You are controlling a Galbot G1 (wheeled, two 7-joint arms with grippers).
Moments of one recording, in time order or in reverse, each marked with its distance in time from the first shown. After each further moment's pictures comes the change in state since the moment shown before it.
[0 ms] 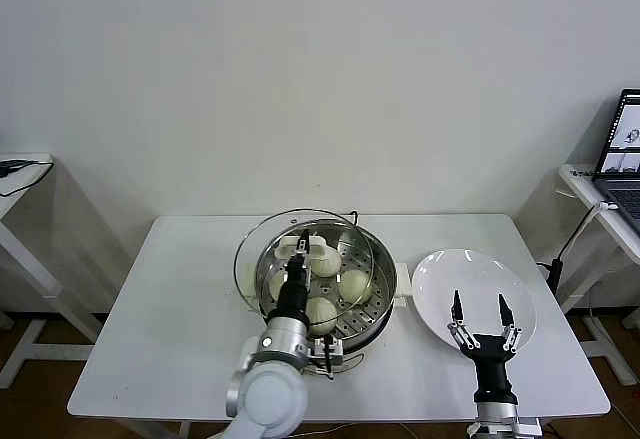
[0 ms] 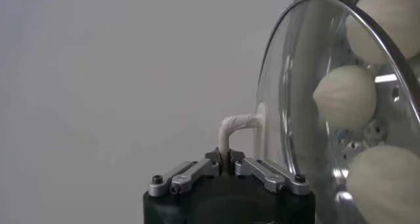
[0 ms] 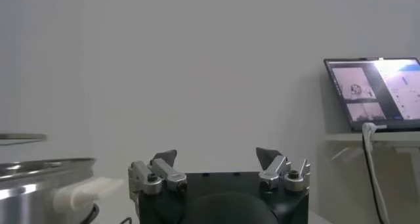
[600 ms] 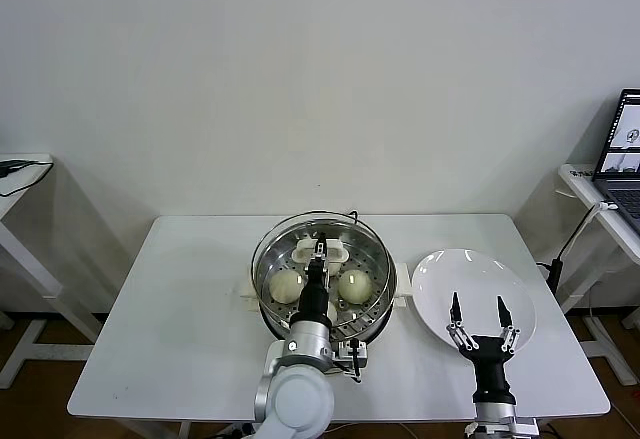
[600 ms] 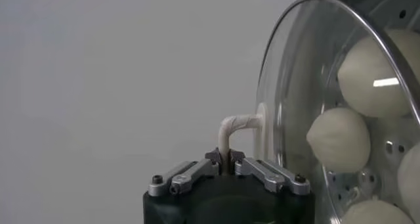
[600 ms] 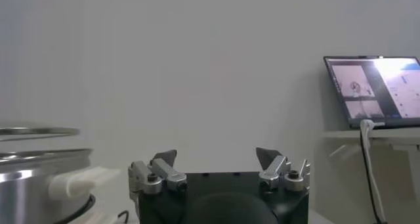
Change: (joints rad) left arm 0.003 -0.092 0.041 0.064 0.074 0.026 -0.020; right arm 0.012 0.002 -0.001 -0.029 -0.016 0.008 0.000
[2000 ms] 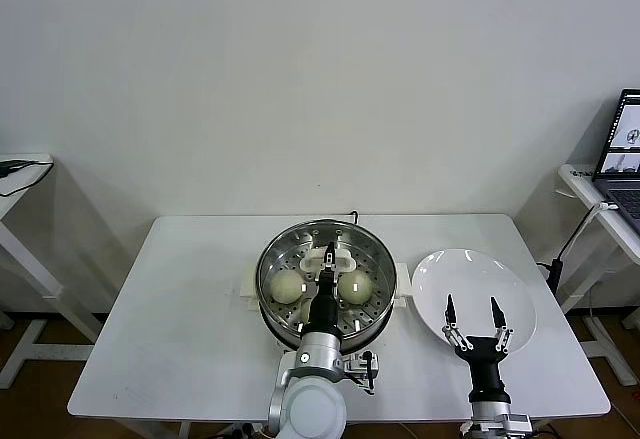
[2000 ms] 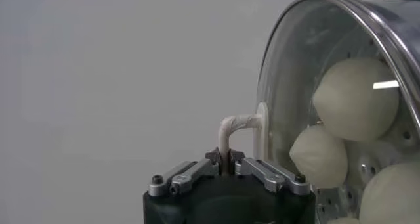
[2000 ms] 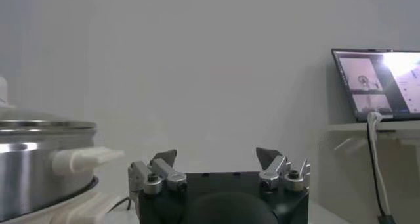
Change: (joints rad) left arm 0.047 -0.054 0.002 0.049 0.066 -0.021 -0.045; right arm 0.024 -0.009 -0.015 -0.047 -0.014 0.007 -0.005
